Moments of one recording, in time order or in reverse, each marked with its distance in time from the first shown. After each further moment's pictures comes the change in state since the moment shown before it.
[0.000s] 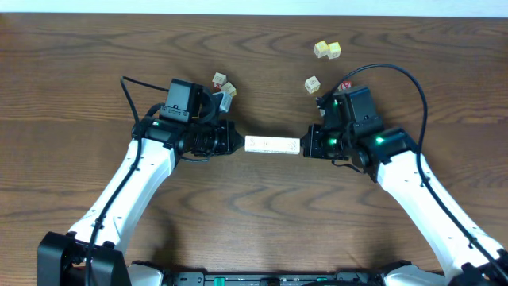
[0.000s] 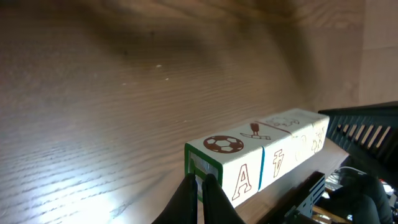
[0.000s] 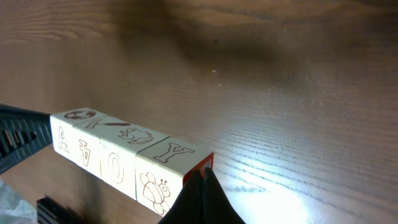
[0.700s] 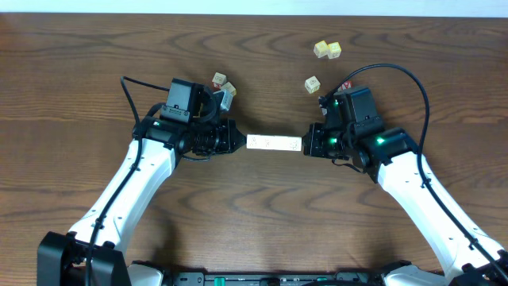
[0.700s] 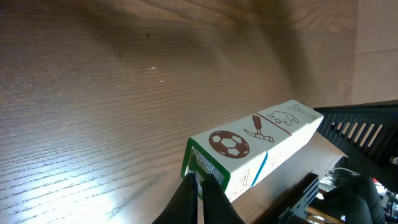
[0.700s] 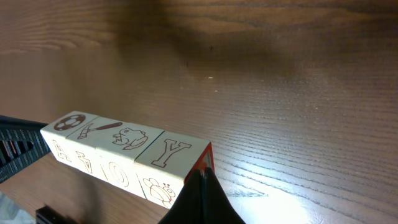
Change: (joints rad) left arm -0.002 0.000 0.000 0.010 0.011 -0.019; right arm 0.000 -0.001 0.000 0.018 0.021 0.021
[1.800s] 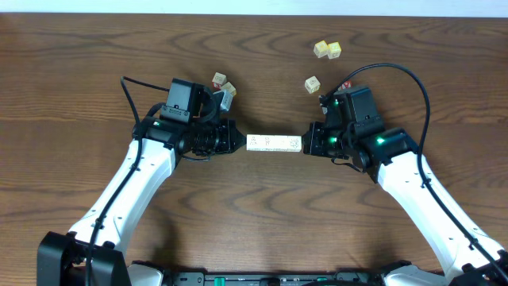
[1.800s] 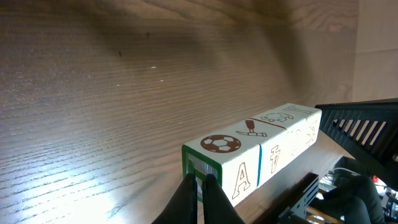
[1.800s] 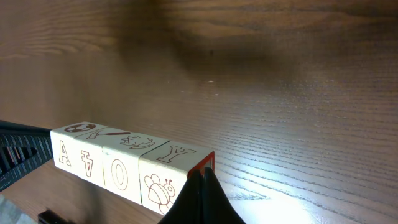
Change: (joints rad) left arm 0.000 0.000 0.000 -0.002 0.000 0.000; right arm 0.000 0.000 0.000 0.011 0.004 0.014
